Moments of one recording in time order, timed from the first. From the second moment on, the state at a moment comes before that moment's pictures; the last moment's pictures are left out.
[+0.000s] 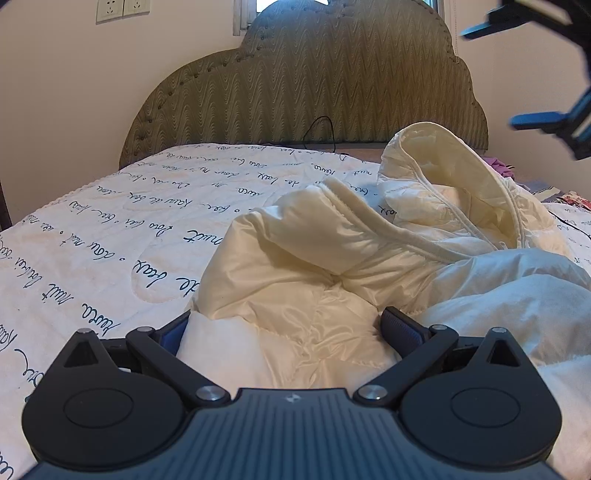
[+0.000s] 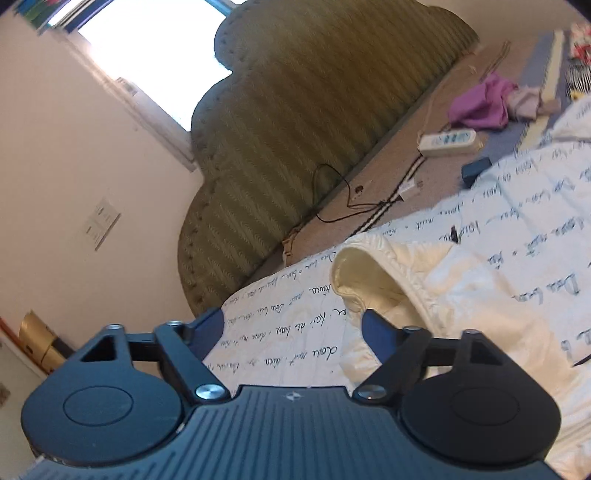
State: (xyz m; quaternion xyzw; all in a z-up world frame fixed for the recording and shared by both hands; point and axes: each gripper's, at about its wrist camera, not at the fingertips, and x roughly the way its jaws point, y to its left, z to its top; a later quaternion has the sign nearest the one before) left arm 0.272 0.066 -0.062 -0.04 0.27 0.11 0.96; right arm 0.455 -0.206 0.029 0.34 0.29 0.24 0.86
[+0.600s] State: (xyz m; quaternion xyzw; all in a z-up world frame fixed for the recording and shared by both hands) left arm 0.274 0.067 -0.063 -0.04 0.27 0.11 0.96; right arm 0.598 -0.152 -0.037 0.34 0.30 0.12 0.88
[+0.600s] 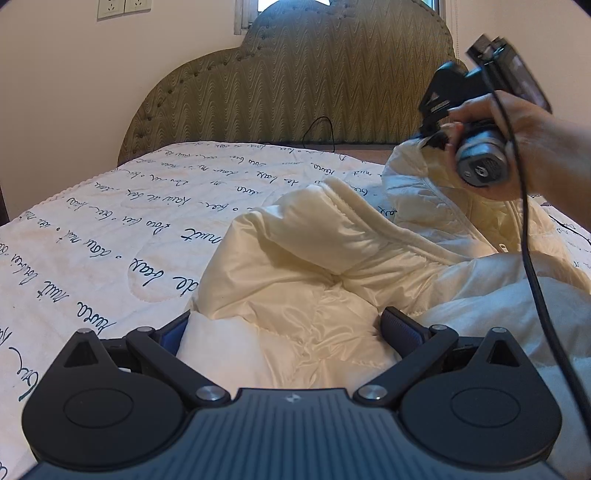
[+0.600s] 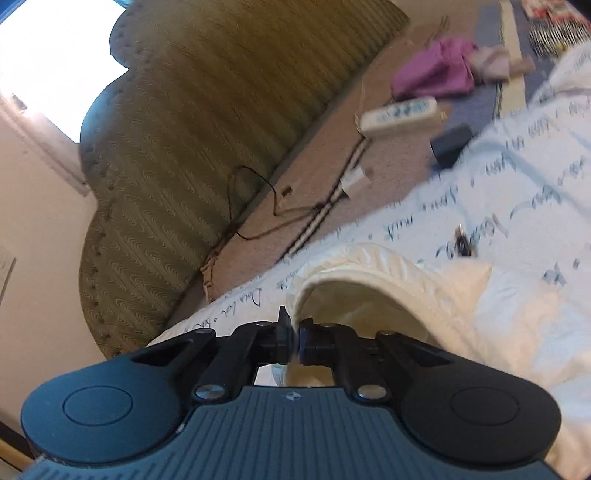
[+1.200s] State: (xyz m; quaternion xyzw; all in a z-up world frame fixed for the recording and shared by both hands) left arm 0.272 0.076 -0.061 -0.07 0.27 0.09 0.96; right arm 0.318 -0.276 0.062 0.28 0.16 0.25 0.91
